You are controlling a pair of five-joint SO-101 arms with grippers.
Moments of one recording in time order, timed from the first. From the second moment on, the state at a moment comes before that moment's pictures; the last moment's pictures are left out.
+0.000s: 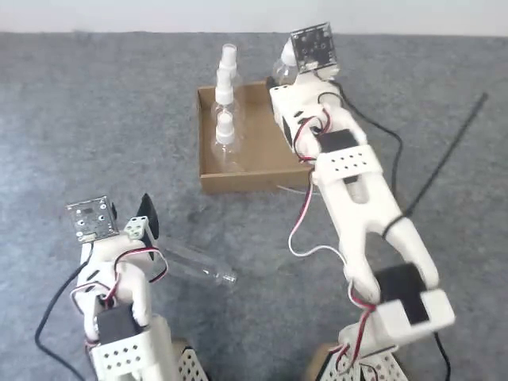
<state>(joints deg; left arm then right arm) -22.2 -103.3 97.1 49.4 5.4 -19.7 4.0 12.9 16.4 1.9</state>
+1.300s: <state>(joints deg) -22.2 -103.3 97.1 49.4 5.4 -19.4 27.1 8.7 -2.8 1.5</state>
